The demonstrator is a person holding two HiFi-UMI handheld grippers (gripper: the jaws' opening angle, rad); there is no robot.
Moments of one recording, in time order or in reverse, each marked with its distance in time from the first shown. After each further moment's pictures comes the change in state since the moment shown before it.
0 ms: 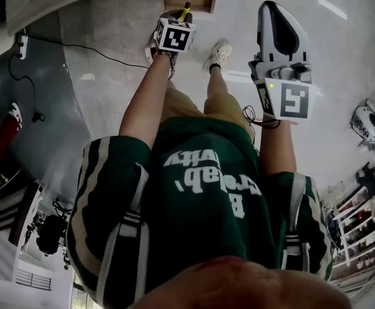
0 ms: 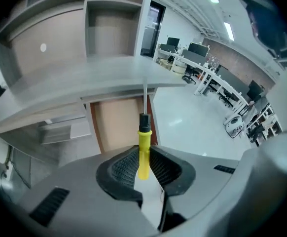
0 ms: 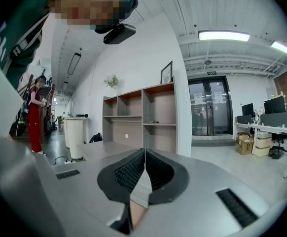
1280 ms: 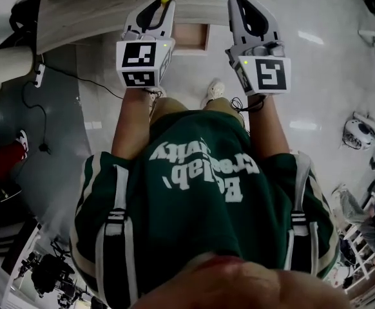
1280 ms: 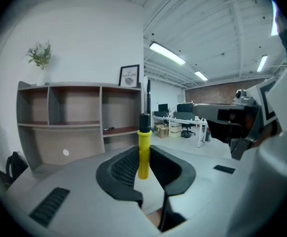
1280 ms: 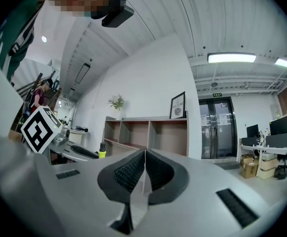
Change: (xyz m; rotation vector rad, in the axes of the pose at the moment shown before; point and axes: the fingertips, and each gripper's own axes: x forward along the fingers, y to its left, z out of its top) left arm -0.375 -0.001 0.240 0.168 -0.795 0.068; right arm 0.015 0.056 0.198 -0.115 -0.216 0.015
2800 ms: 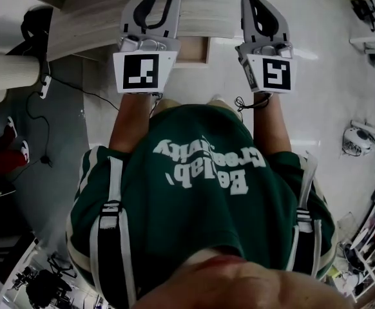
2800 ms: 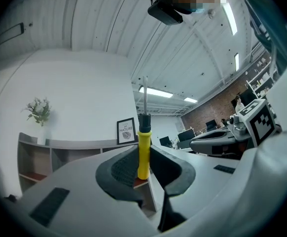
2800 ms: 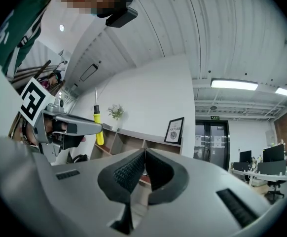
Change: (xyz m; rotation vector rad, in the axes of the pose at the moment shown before) left arm -0.099 -0.025 0.153 0.202 -0.515 0.020; right arm -0.035 0.005 0.084 -0.160 -0.130 -0.077
